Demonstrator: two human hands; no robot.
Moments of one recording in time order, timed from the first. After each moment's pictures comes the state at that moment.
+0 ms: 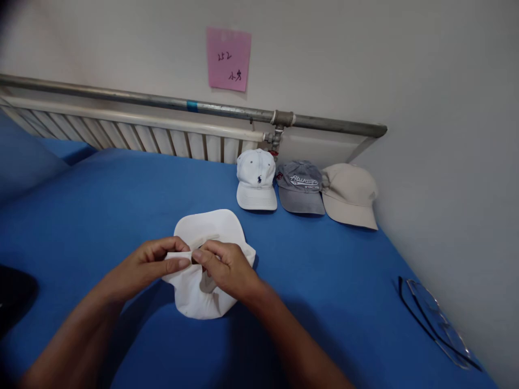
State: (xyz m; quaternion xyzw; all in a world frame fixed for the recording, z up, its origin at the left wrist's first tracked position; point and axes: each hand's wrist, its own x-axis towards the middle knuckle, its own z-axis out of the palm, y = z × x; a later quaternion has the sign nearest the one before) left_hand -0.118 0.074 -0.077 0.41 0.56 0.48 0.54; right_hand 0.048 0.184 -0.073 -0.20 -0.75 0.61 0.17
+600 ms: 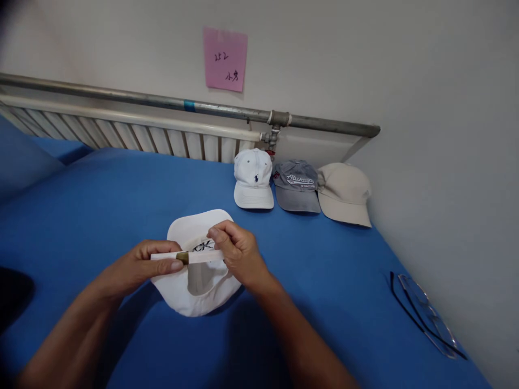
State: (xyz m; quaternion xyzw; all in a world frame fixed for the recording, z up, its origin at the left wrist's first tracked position) left_hand -0.118 0.072 -0.073 0.38 0.55 0.46 0.58; right_hand 0.053 0.193 -0.068 -0.27 -0.70 0.59 0.31
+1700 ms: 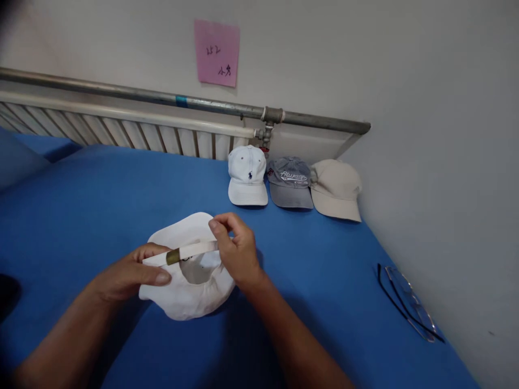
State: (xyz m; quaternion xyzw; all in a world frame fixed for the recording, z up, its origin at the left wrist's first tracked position) left_hand -0.110 0.071 -0.078 0.31 0.46 0.48 0.68; right_hand 0.054 0.192 -0.069 -0.29 -0.71 0.50 0.40
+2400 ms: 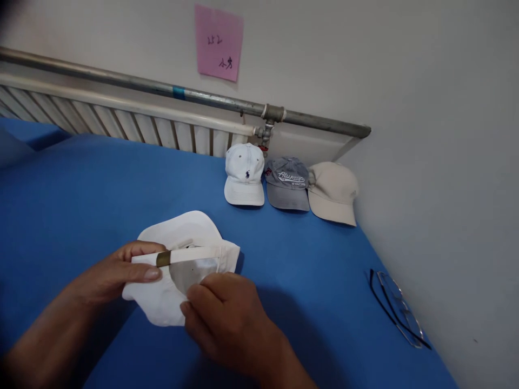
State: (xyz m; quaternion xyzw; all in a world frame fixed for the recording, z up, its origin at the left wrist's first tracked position) left_hand -0.108 0.072 -0.073 0.27 0.45 0.51 0.69; right_hand 0.115 0.149 -0.061 -0.10 -0.93 0.21 0.27
